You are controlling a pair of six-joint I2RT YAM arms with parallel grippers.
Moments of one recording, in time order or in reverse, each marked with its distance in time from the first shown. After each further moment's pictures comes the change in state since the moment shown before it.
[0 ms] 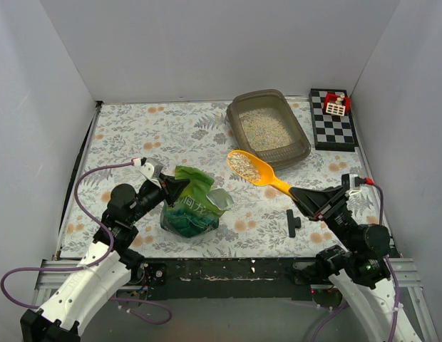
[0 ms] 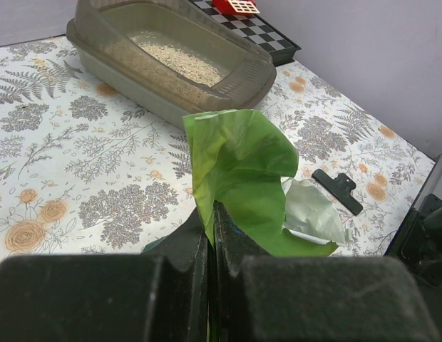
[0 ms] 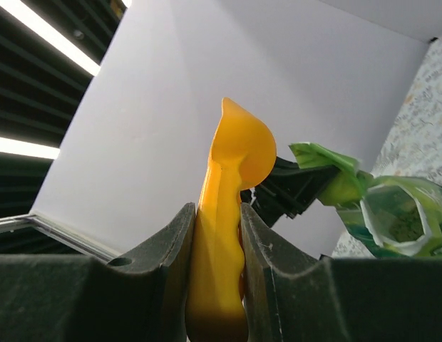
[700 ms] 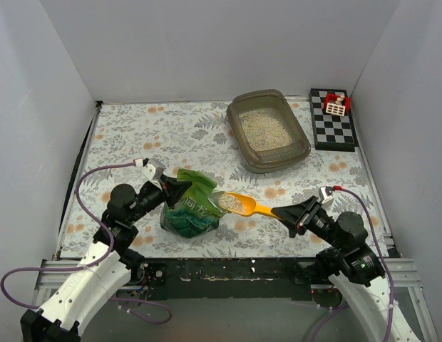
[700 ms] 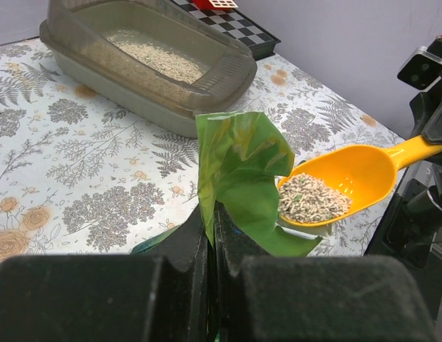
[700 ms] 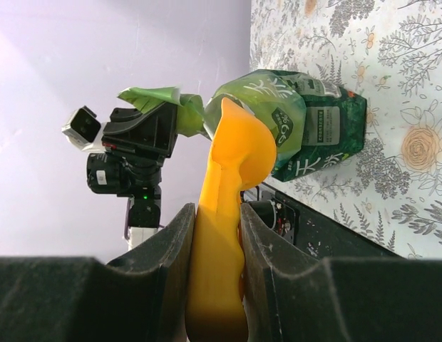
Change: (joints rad) left arm 0.001 -0.001 0.000 0.005 0.080 0.006; right arm 0.001 -0.012 -0.090 -0.414 -0.110 -0.055
